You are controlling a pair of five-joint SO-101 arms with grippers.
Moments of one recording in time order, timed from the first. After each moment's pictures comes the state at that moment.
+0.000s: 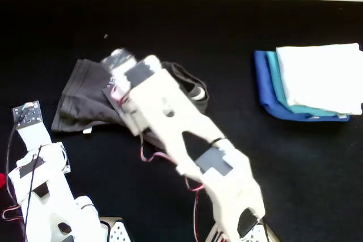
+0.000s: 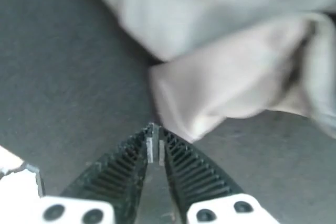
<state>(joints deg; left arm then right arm) -42.9 -41.0 78.5 31.3 -17.2 -48.1 27.5 -26.4 95.7 -2.4</state>
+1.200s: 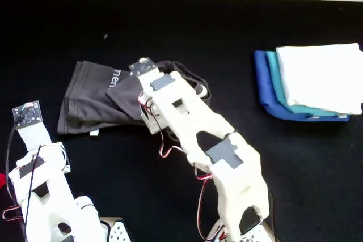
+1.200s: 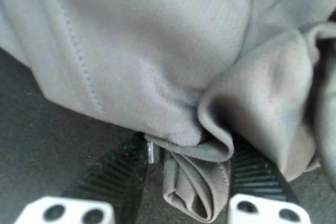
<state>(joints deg) -42.9 -41.0 78.5 31.3 -17.2 -38.9 27.6 -3.8 70.0 -0.9</state>
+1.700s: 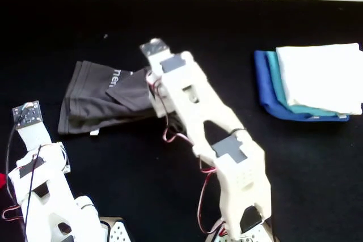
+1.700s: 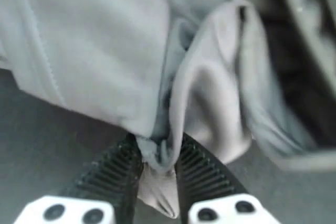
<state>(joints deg) -42.9 -41.0 78.5 31.3 -17.2 -33.7 27.8 -22.0 86.6 -0.9</state>
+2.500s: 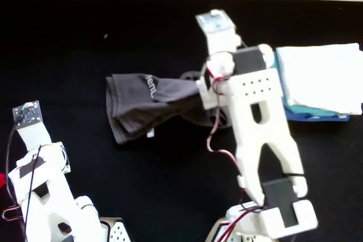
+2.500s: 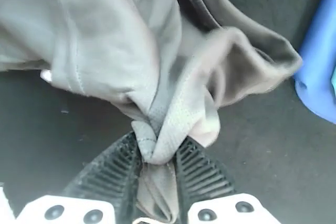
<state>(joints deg) -42.0 -41.0 78.2 31.5 -17.2 -17.6 -6.9 -2.4 92.2 6.6</state>
